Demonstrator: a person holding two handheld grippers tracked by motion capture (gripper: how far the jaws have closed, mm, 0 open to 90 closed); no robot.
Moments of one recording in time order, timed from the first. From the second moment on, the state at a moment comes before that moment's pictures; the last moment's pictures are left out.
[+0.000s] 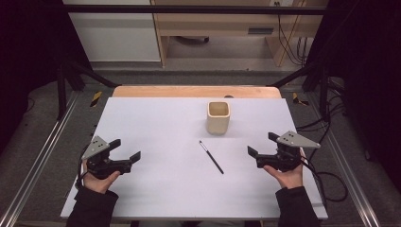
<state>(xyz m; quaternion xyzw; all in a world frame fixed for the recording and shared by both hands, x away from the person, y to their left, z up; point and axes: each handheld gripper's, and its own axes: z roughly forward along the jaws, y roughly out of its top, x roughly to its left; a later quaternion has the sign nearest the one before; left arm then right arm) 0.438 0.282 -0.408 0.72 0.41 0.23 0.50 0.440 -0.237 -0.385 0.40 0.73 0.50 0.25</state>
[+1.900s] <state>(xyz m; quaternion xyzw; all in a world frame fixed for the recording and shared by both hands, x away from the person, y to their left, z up) 0.440 0.279 -0.415 0.73 0.41 0.22 0.49 0.501 -0.115 -0.386 0.37 0.84 0.35 0.17</state>
